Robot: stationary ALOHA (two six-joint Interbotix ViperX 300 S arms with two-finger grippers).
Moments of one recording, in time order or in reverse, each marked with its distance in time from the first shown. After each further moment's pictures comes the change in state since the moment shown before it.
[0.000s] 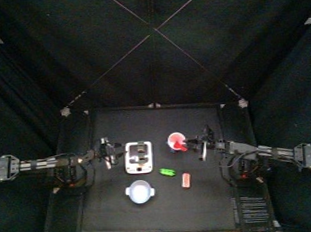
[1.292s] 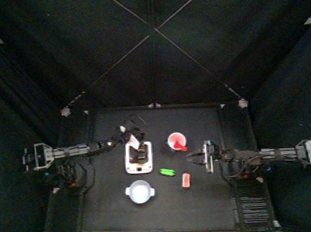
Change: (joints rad) left arm 0.044 0.555 -0.469 -0.474 -0.233 -0.026; right arm 0.149 -0.089 0.164 -0.156 -0.117 0.002
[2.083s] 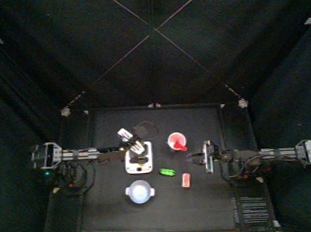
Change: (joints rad) left arm -0.126 0.137 -0.299 -0.730 -0.653 1.114; right arm -0.005 0.006 0.005 0.005 0.000 0.000
